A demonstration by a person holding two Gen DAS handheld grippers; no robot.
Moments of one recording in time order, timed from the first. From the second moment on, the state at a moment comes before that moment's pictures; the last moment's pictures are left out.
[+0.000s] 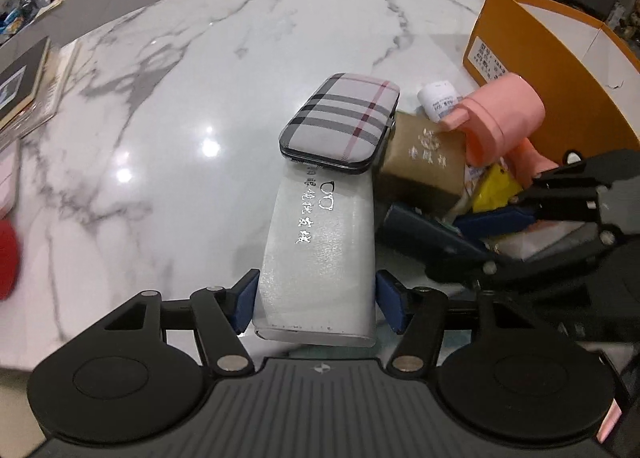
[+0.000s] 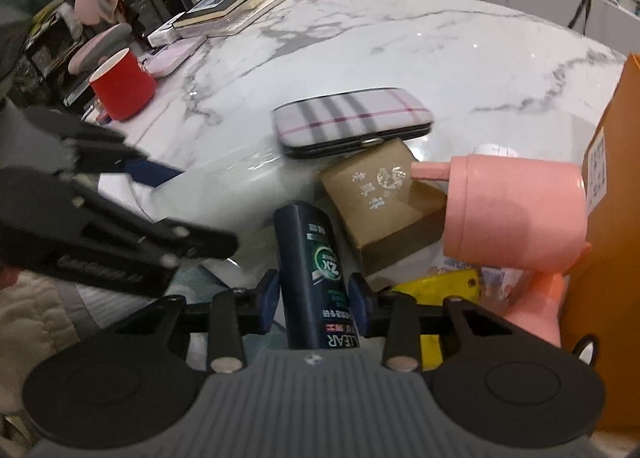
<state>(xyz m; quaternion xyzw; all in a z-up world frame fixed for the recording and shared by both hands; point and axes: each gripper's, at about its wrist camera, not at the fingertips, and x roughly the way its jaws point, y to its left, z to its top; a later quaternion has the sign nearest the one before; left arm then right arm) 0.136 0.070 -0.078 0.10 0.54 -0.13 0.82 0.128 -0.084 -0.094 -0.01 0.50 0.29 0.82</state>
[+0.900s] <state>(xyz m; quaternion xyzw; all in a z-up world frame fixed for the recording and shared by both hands) 0.132 0.098 -0.098 0.03 0.57 -0.09 0.82 0.115 -0.075 -0.101 -0.07 0.48 0.29 0.82</state>
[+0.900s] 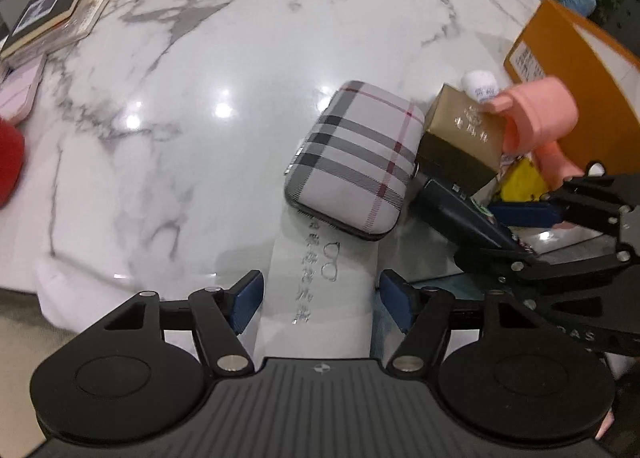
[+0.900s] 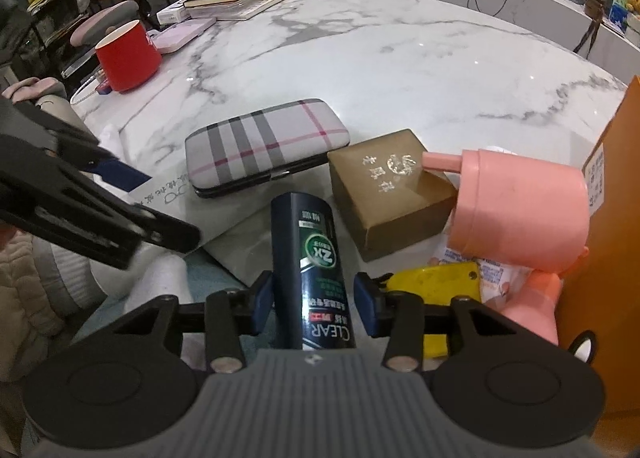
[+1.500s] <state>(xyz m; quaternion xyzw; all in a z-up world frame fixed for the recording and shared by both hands) 0.135 0.066 -0.097 0.10 0.56 -0.07 0.82 0.120 -0.080 -0.103 -0.04 0.48 0.30 0.83</state>
